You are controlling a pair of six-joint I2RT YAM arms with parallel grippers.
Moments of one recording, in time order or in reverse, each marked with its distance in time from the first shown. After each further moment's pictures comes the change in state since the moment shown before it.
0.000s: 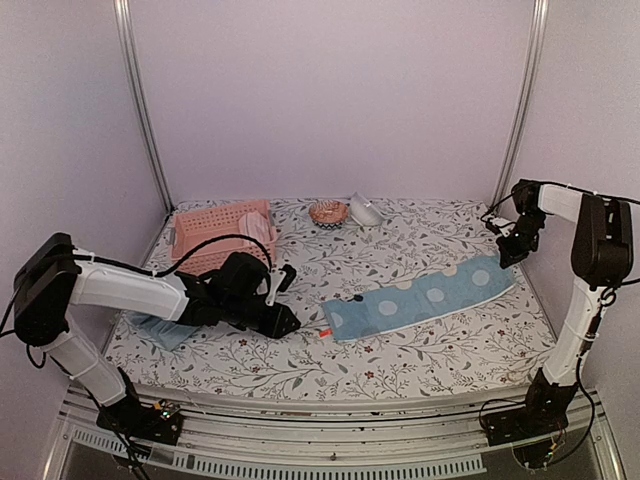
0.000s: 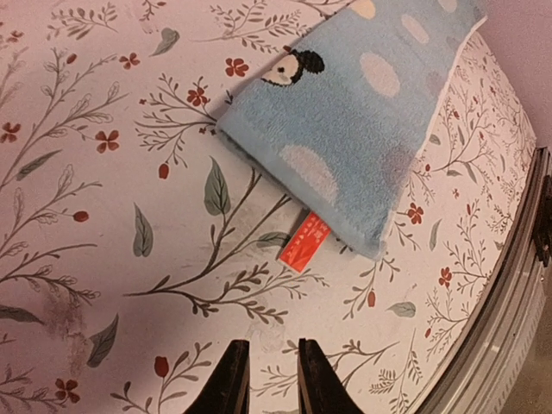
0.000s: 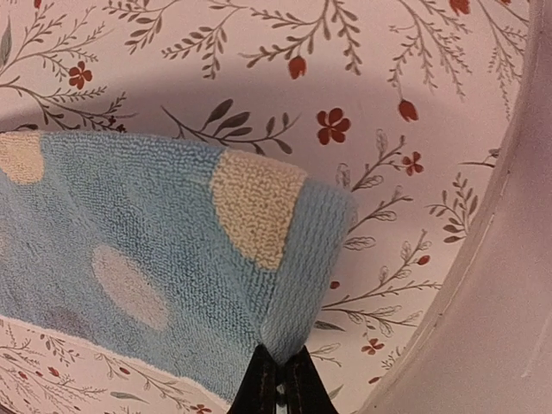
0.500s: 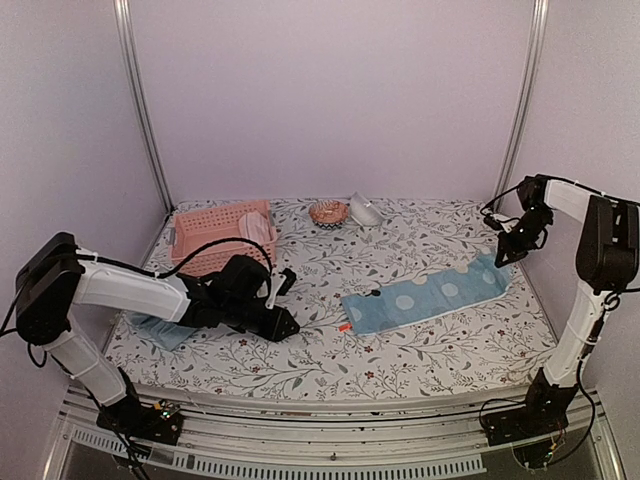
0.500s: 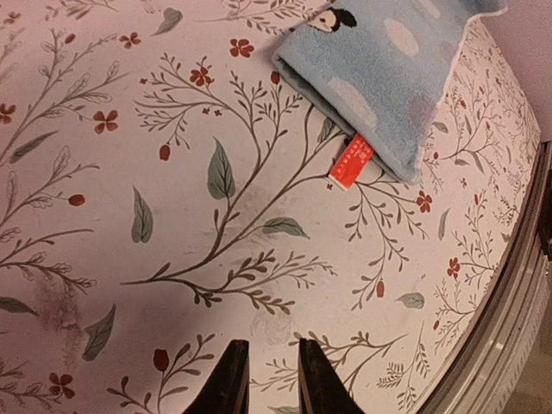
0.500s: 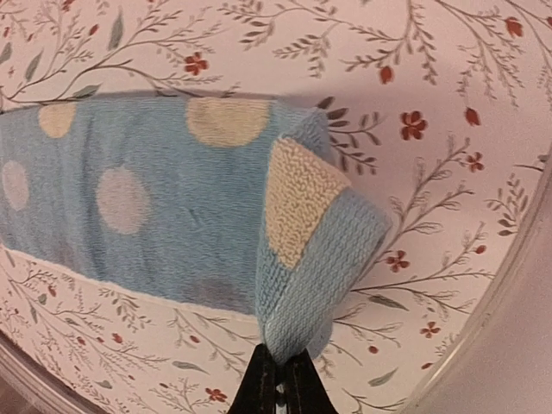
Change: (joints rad) left arm 0.000 0.007 -0.017 0.000 0.006 0.000; right arm -0.027 -0.040 0.054 -0.127 -0.167 -0.039
